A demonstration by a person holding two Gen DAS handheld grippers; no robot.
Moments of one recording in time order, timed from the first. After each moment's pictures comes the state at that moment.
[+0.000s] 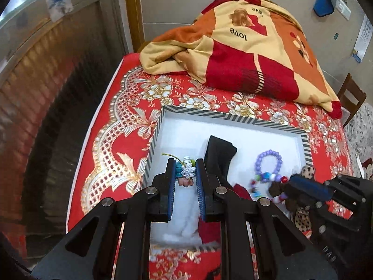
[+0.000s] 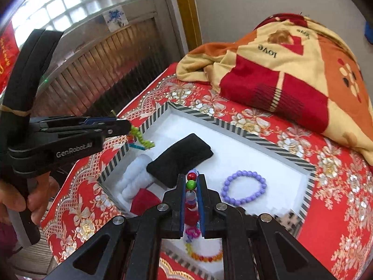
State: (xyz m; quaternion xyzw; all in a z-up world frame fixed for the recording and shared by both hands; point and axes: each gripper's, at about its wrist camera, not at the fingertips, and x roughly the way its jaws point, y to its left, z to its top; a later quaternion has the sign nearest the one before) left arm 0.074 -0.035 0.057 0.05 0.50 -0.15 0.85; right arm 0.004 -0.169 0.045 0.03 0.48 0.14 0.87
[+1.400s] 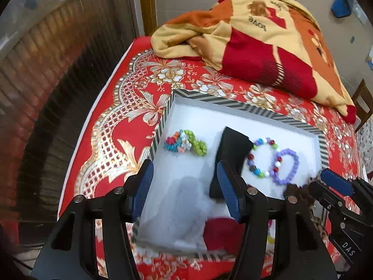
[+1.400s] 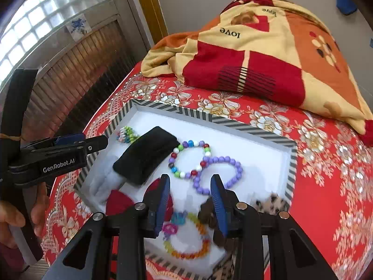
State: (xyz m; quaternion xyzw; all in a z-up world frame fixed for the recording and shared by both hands) left arm 0.069 -0.033 0.031 0.04 0.52 -0.11 0.85; right arm -0.016 -0.205 0.039 0.07 0.49 0.06 0.87
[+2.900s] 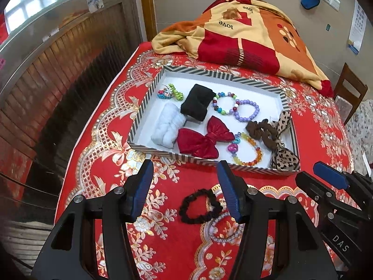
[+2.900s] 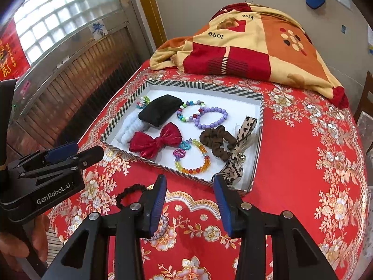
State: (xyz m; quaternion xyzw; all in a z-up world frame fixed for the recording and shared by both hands) left arm -0.100 -0.041 0.066 0.05 0.48 -0.10 0.87; right arm -0.157 -0.204 0.061 0.08 0.47 0.04 0.88
